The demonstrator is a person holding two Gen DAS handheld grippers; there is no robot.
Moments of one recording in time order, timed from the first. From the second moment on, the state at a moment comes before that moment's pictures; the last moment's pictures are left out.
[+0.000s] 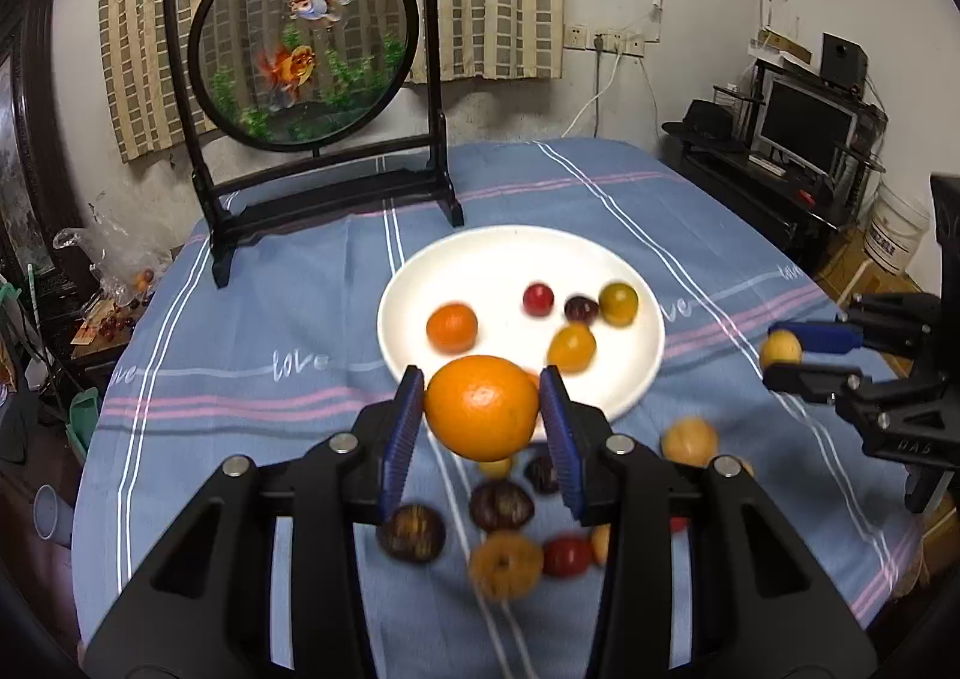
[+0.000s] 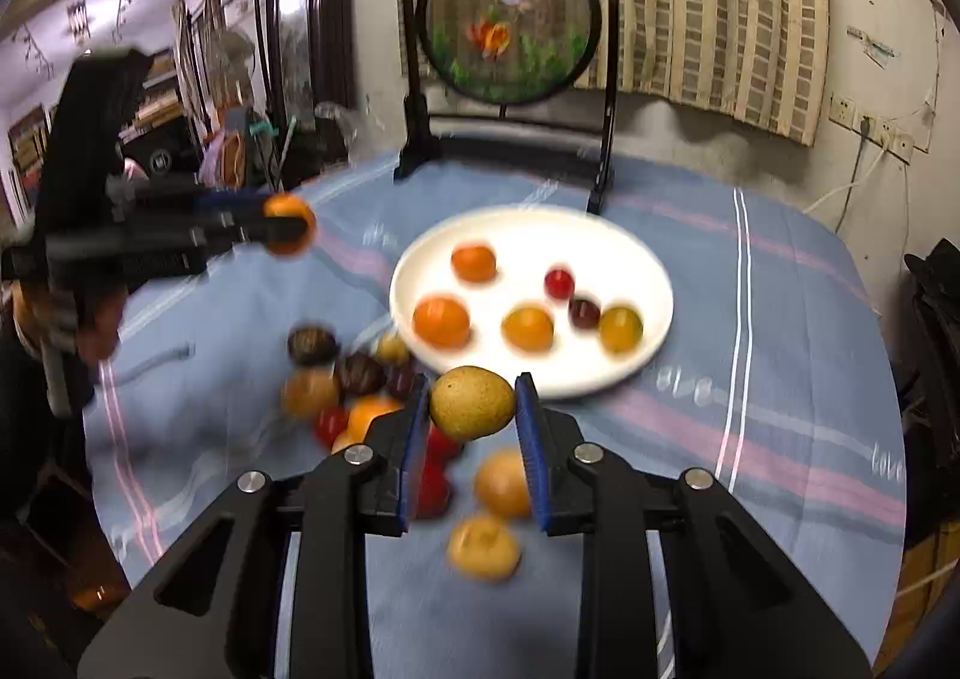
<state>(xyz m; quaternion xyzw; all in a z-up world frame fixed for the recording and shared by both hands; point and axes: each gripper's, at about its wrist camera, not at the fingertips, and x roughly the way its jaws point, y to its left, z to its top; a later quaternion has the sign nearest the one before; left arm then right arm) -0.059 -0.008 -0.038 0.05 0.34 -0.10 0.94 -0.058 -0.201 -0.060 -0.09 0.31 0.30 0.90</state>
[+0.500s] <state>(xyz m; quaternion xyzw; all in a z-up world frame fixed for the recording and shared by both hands) 0.065 -0.036 -0.101 0.09 0.41 -0.05 0.90 0.096 -0.161 -0.098 -0.06 0.38 0.29 0.88</state>
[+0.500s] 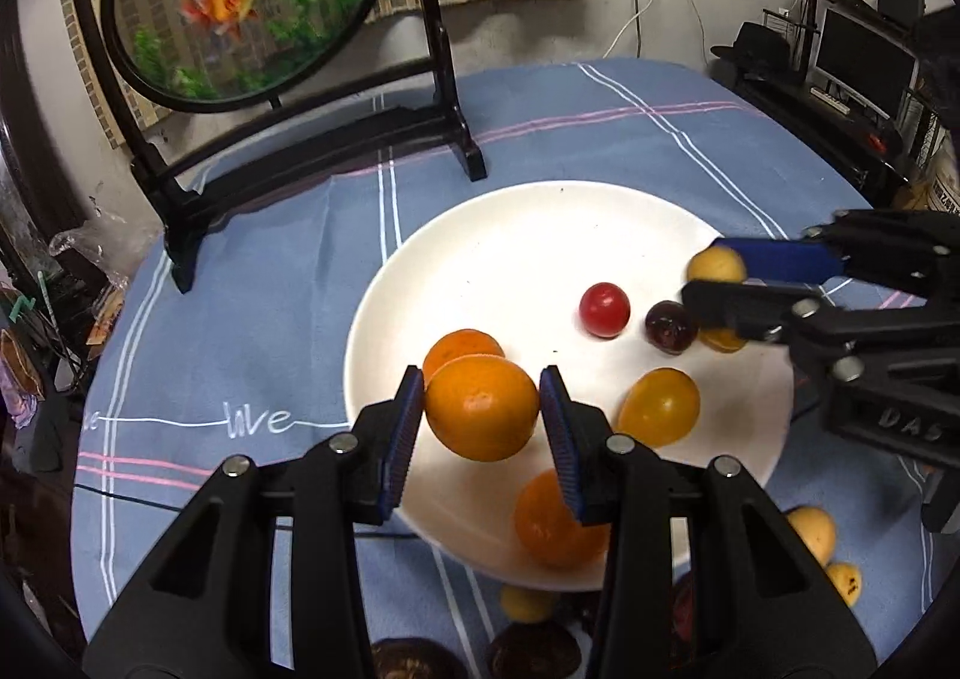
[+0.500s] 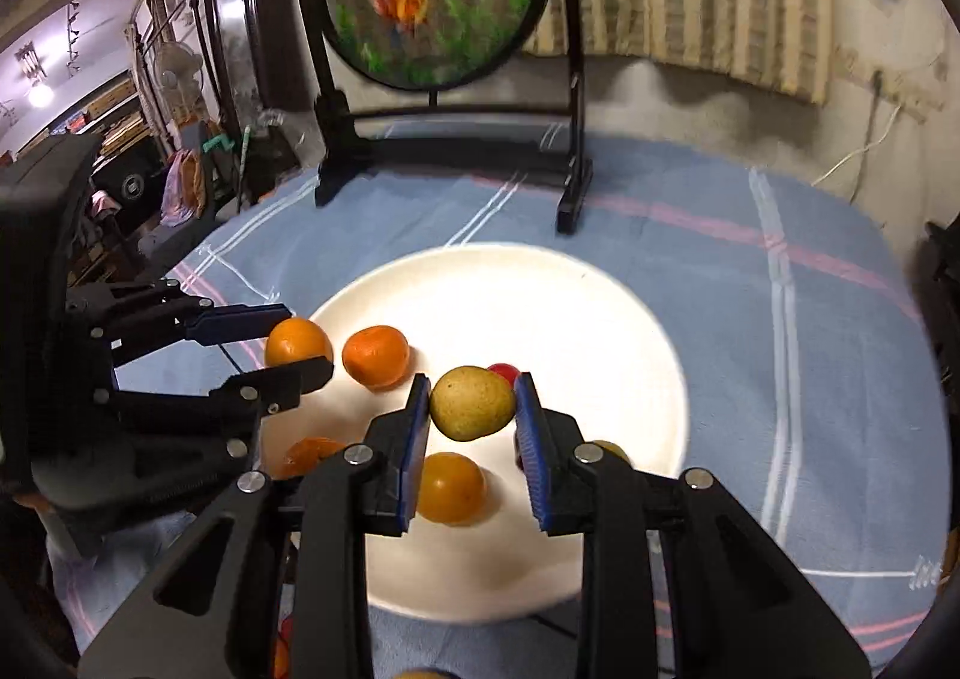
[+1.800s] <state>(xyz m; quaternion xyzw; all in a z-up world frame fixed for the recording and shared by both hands) -0.159 -0.013 -0.034 0.10 0.30 -0.05 0.95 -0.156 -0.301 -0.021 0.10 0.19 0.32 0.92</state>
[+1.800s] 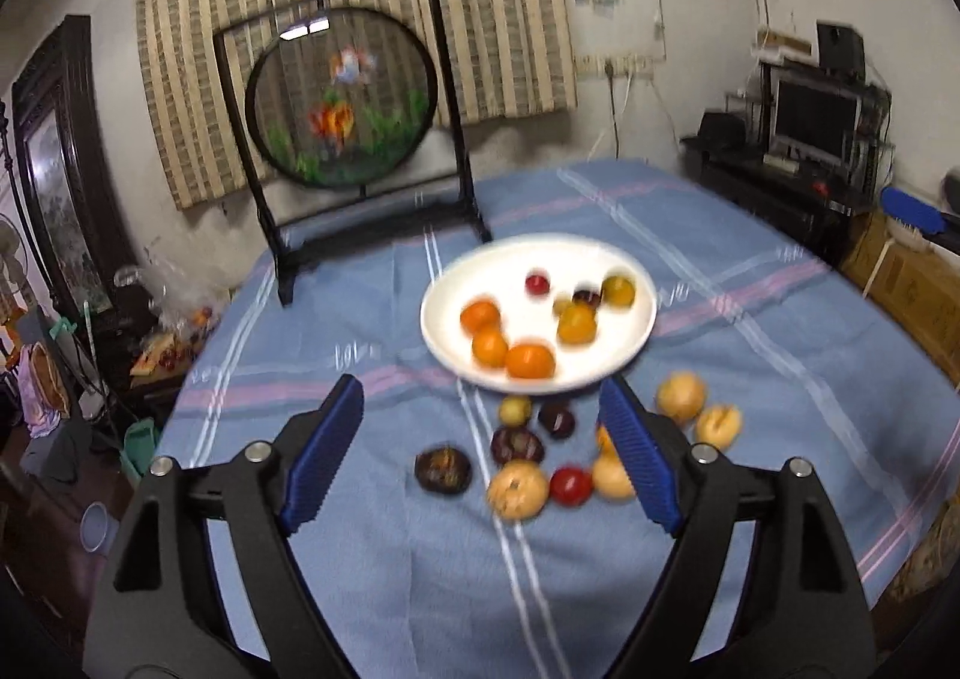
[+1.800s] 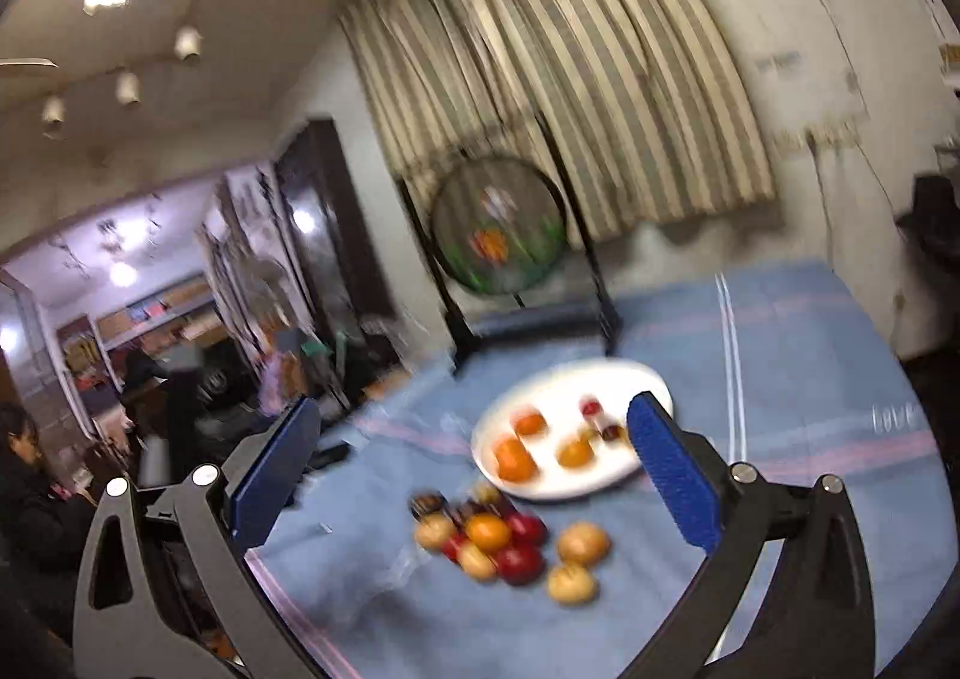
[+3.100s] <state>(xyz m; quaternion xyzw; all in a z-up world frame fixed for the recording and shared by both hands) -0.086 -0.004 -0.153 0.12 0.42 -0.16 0.89 -0.088 -0.224 -0.169 -0.15 0.42 0.26 0.86</state>
